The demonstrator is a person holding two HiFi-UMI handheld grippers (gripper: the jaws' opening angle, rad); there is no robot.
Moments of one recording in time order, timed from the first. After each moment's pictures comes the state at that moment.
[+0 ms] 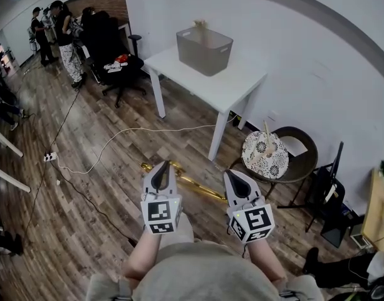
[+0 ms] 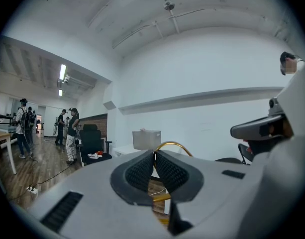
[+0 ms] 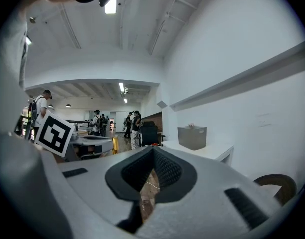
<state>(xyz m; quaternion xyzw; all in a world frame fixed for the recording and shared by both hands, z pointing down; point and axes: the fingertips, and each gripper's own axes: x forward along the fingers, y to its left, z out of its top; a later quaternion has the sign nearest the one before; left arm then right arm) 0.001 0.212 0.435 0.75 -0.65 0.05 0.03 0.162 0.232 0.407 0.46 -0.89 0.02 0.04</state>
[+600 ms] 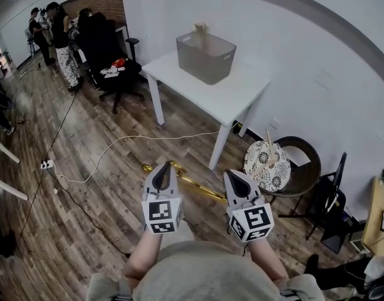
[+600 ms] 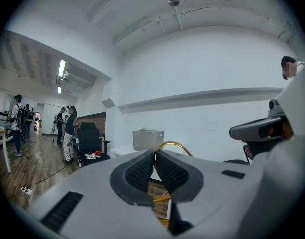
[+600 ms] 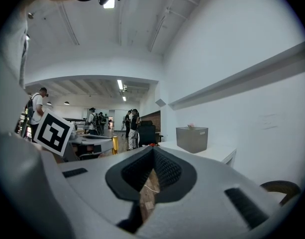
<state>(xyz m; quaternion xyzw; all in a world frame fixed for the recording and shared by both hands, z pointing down) -0.023 0.126 0.444 0.76 -0.65 0.04 0.03 0.136 0.147 0.416 0.46 -0.88 0.02 0.05</state>
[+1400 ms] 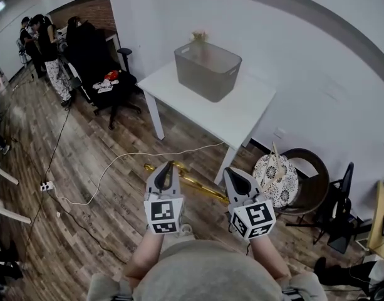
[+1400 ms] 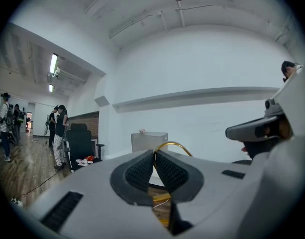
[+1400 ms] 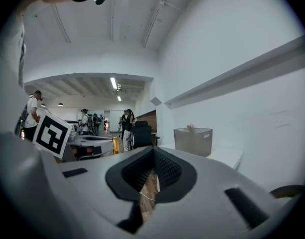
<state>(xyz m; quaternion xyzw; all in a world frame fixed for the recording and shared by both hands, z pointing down) -0.078 -0.035 0.425 0.78 -0.62 0.05 0.02 0.075 -0.009 0.401 0.48 -0.87 0.03 0.04</state>
